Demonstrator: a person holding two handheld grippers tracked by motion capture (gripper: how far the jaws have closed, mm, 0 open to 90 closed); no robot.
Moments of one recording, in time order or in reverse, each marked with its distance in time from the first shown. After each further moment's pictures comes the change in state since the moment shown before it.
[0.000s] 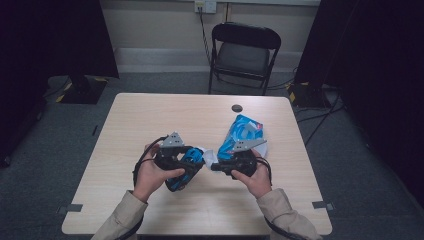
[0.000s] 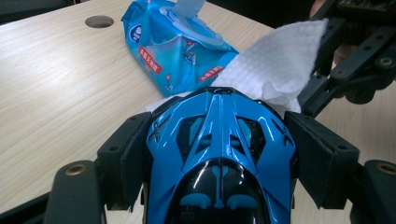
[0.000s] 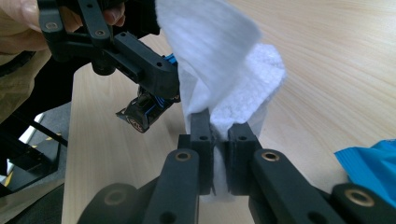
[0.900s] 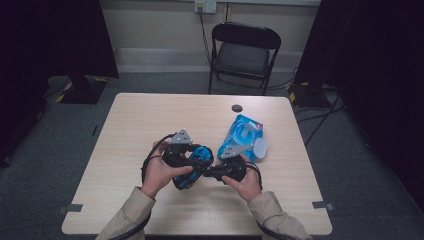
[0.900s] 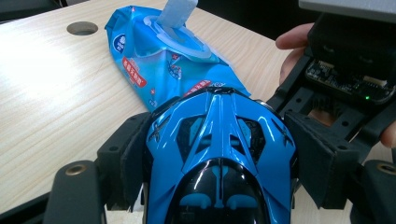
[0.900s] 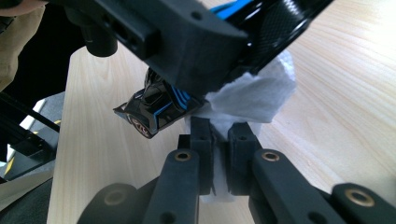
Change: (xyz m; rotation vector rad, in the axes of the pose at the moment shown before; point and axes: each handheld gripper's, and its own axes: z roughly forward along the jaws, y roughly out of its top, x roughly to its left) left arm -0.005 0.013 0.016 -0.003 -0.034 -0.010; right arm 0.006 -0.013 0.032 0.044 0.022 -0.023
